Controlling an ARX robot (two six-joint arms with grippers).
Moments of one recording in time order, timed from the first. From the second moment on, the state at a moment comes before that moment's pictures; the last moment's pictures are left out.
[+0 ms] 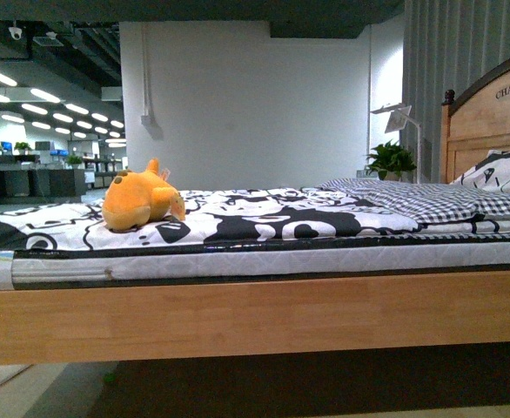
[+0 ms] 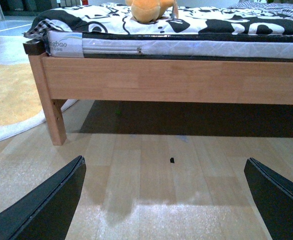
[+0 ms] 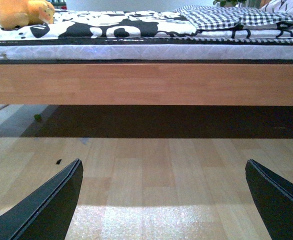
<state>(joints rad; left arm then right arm) 0.00 0.00 0.01 0.00 0.00 -0.01 0.00 0.00 0.01 0.00 0.00 0.00</state>
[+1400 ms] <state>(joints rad) 0.00 0.00 0.01 0.00 0.00 -0.01 0.00 0.00 0.01 0.00 0.00 0.00</state>
